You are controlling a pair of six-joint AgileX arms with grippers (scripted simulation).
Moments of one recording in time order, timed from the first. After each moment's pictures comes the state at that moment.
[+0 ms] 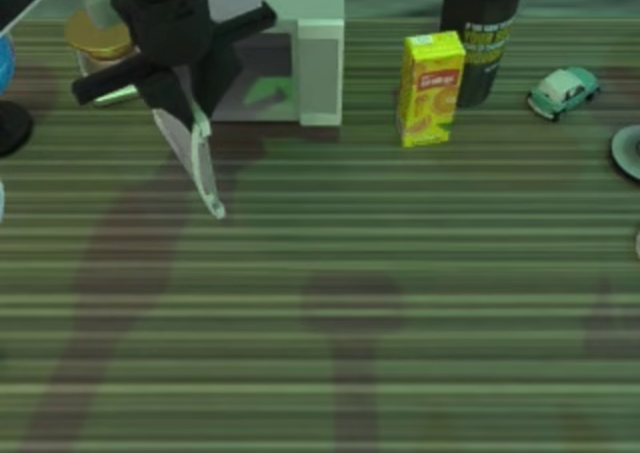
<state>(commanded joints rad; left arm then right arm) -0.39 2.24 2.20 -1.53 0.00 -0.94 0.00 0.00 0.00 0.00 0.00 0.00</state>
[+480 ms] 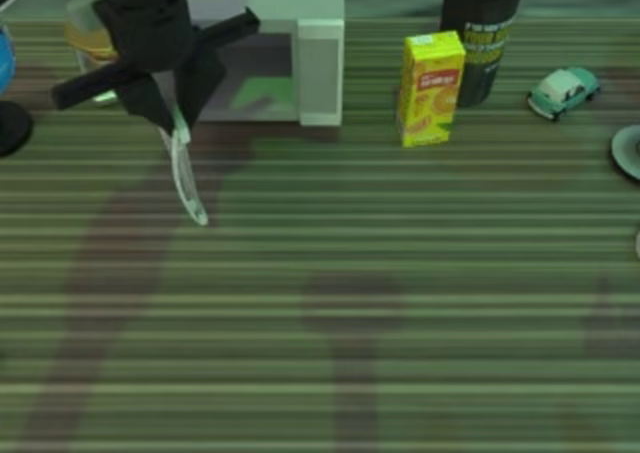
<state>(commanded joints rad) -0.36 2.17 2.10 -1.49 0.00 -0.90 0.00 0.00 0.00 0.00 0.00 0.00</state>
